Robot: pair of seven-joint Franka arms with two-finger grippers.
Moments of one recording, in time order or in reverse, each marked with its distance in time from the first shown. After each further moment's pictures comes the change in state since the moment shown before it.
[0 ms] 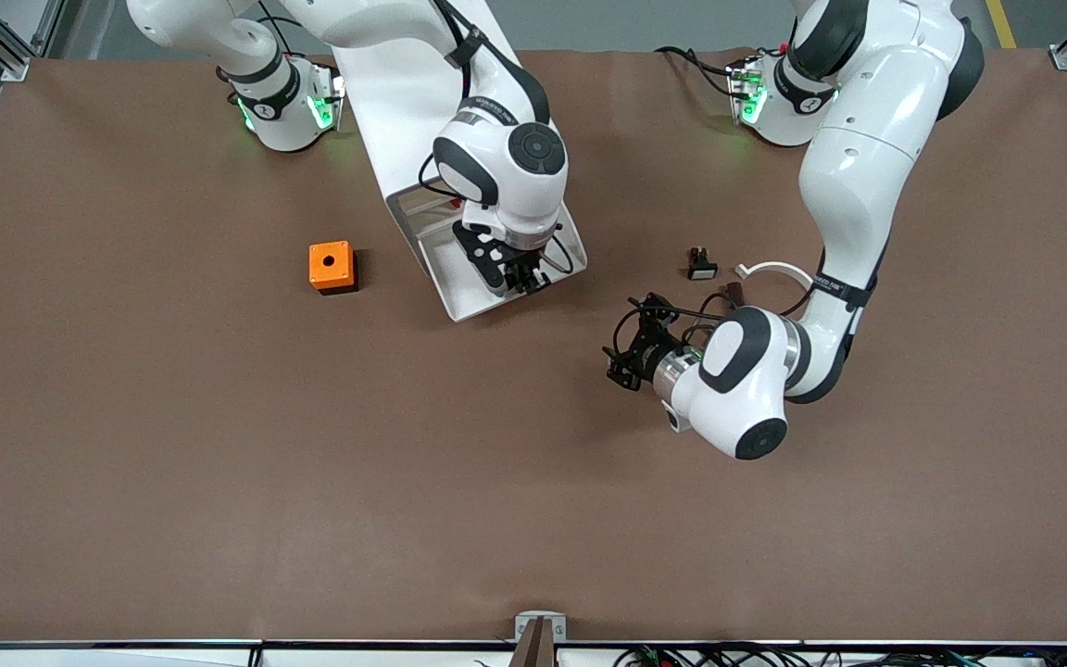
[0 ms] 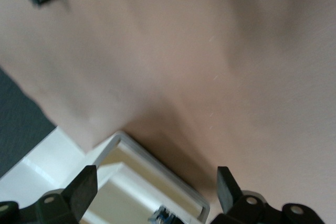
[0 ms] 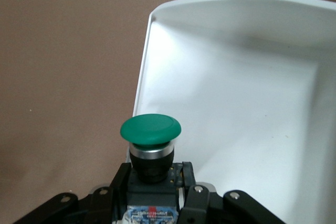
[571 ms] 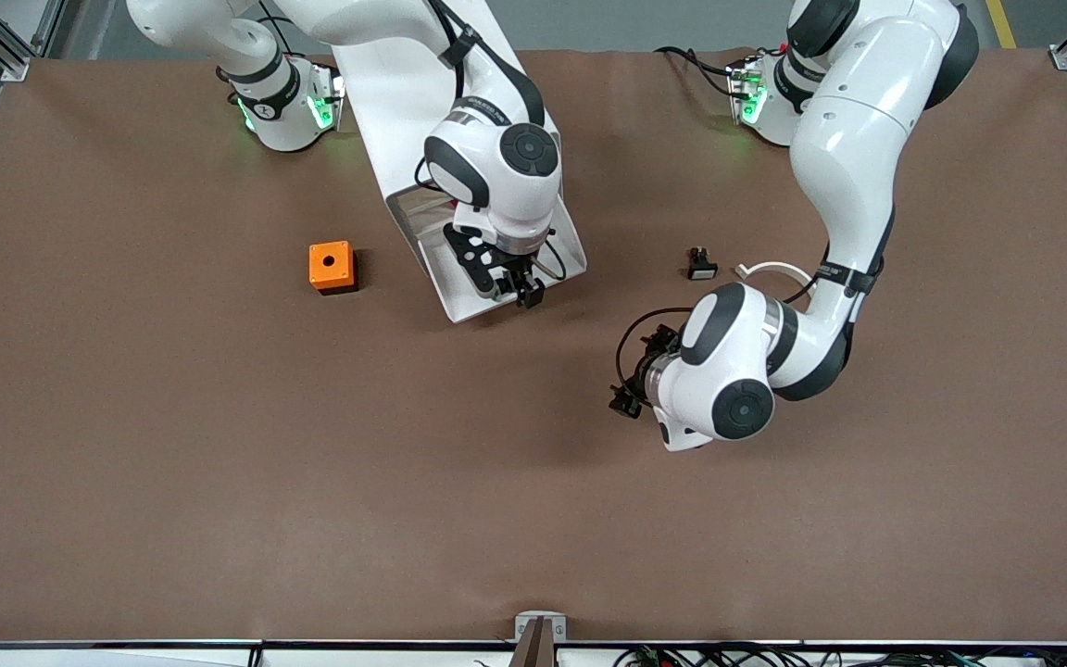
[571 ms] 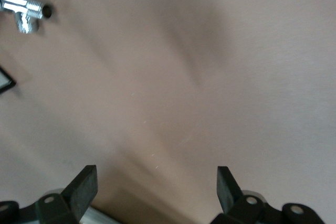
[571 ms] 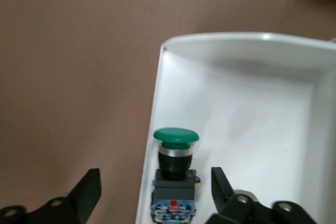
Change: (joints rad) left arm -0.062 -0.056 -0.004 0.014 0.274 0.207 0.080; right arm -0.023 -0.040 -0.024 0.019 -0.005 -0.026 -0.003
